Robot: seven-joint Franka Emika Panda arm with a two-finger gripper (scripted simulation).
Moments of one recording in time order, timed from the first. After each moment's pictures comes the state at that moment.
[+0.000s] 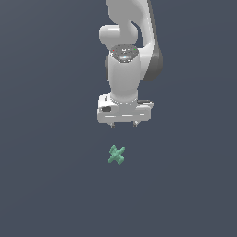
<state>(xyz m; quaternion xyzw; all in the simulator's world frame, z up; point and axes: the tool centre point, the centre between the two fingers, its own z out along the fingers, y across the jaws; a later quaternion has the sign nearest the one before) 0.011 0.023 0.196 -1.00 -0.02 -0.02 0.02</state>
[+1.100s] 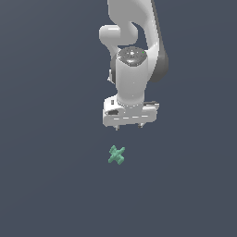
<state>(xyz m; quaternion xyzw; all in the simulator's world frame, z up) 0.018 0.044 0.192 -1.00 -0.05 -0.02 0.02</state>
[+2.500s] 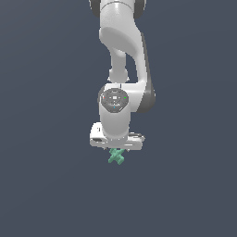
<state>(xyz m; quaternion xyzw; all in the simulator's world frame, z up) 0.082 -0.009 0.120 -1.00 0.04 0.00 0.00</state>
